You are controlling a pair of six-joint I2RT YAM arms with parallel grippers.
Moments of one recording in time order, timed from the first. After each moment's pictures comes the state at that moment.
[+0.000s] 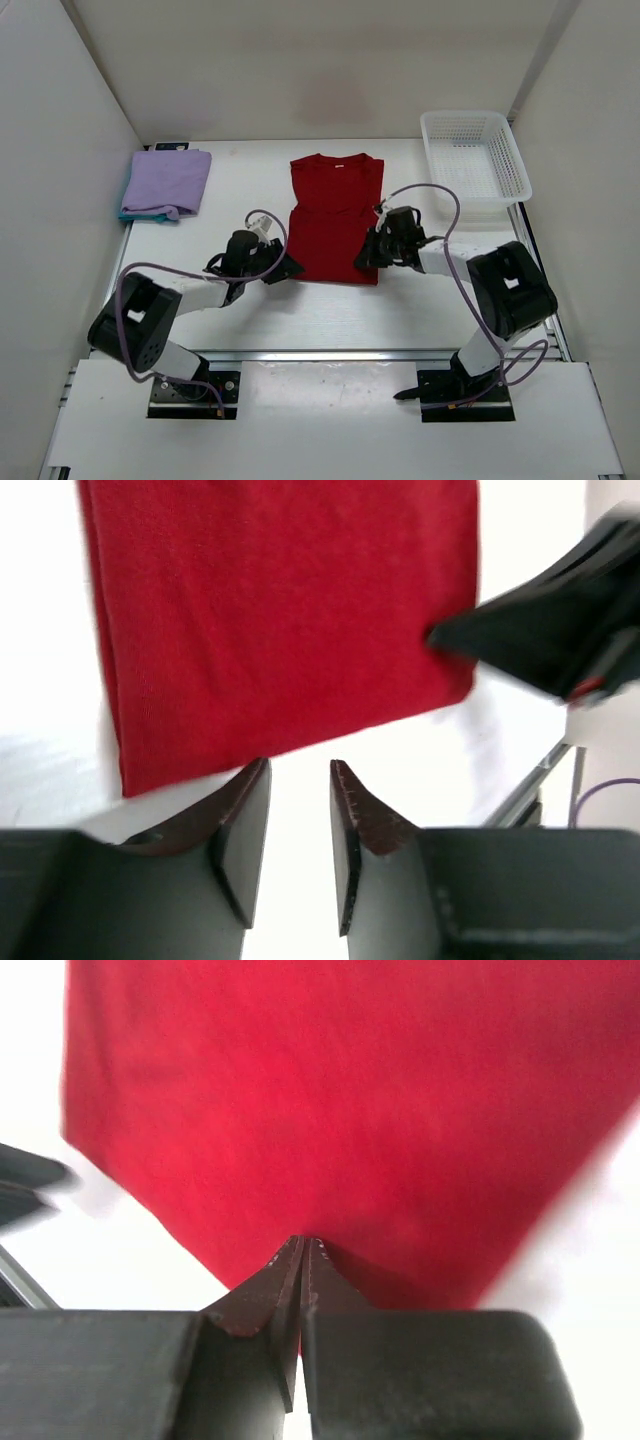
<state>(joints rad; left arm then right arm) -0.47 1.49 0.51 0.39 0.33 -0.77 0.42 1.68 0.82 0.08 -0.40 0.47</state>
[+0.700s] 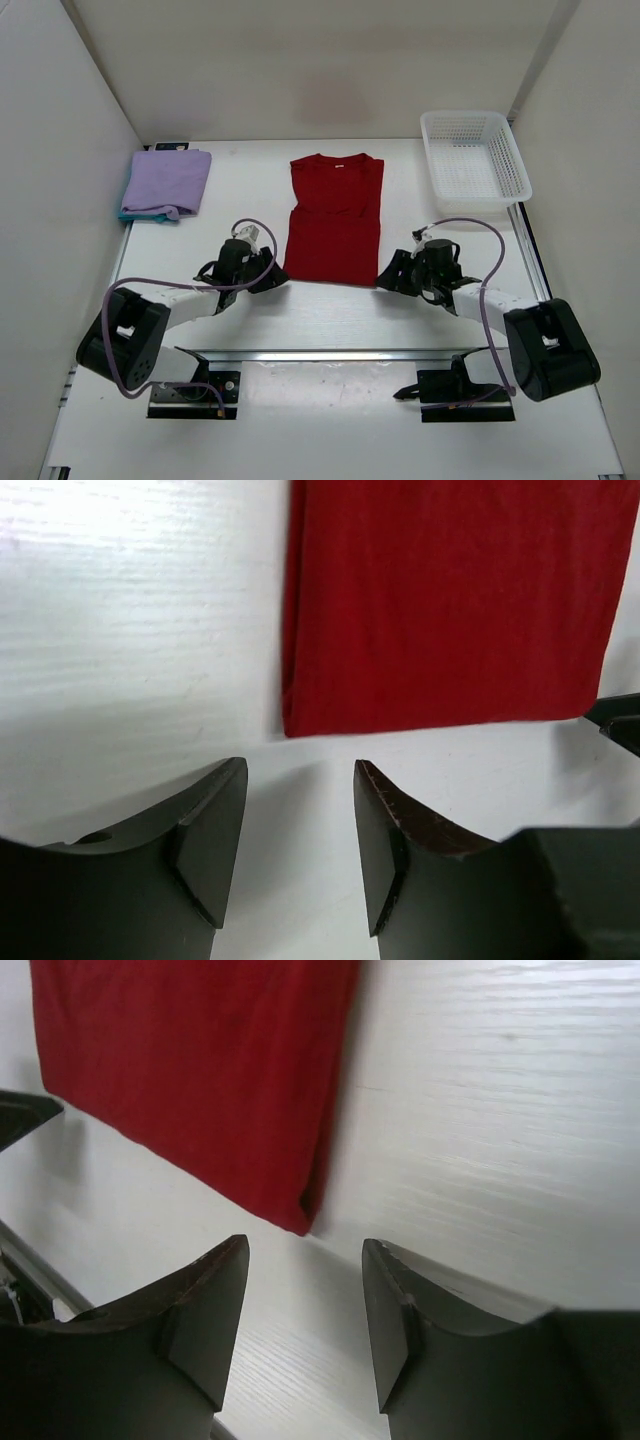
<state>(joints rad) -0.43 1.35 0.41 0.24 0.17 -0.67 0.28 1.28 0.37 0.17 -0.41 0.56</state>
